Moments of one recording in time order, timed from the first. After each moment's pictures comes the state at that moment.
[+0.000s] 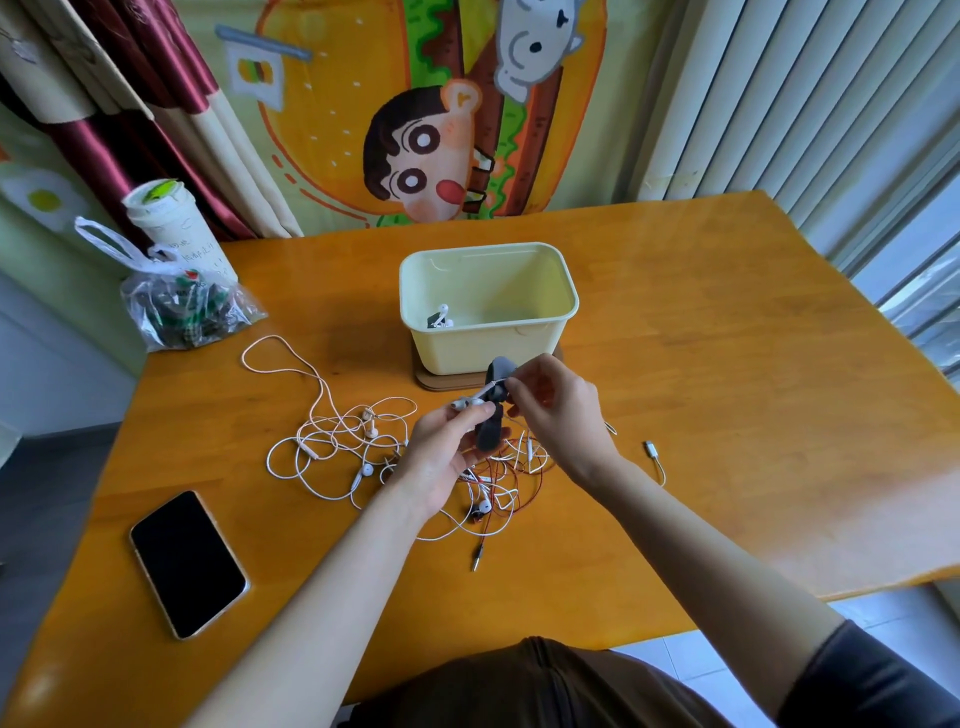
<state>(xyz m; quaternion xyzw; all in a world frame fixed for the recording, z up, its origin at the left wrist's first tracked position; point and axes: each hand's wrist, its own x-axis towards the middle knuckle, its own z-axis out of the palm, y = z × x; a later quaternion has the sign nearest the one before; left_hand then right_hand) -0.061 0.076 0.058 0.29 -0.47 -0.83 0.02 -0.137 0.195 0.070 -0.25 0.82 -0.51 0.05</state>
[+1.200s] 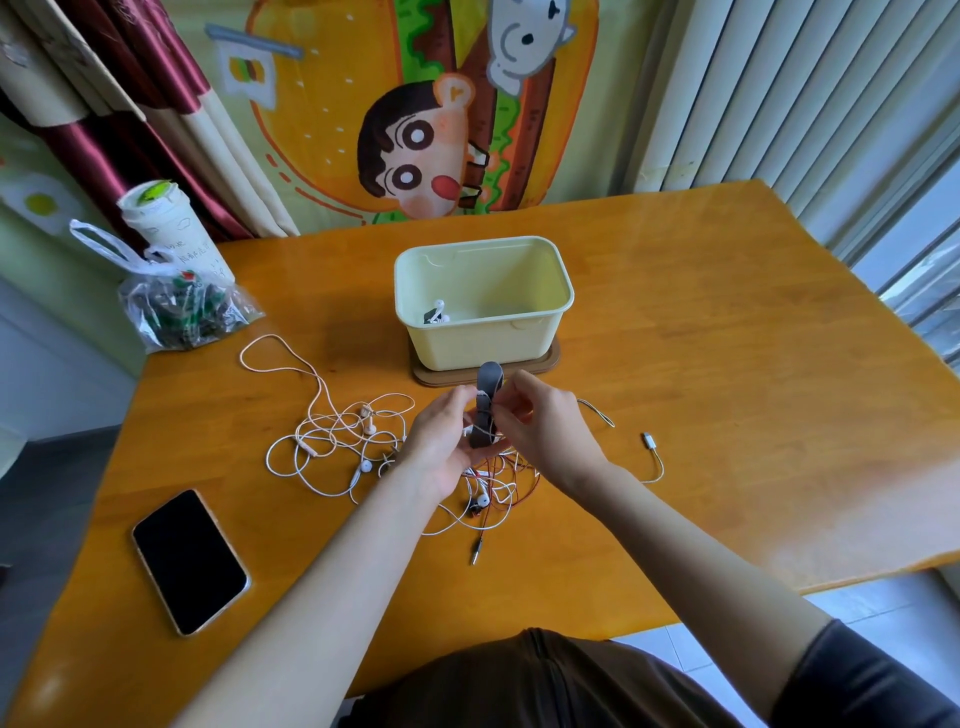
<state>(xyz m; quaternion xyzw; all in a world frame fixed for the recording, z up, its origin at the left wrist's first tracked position) -0.072 0.084 0.070 0.38 -0.45 -0.81 0.00 -0.125 0.197 0.063 -0.30 0.84 -0.44 0.08</state>
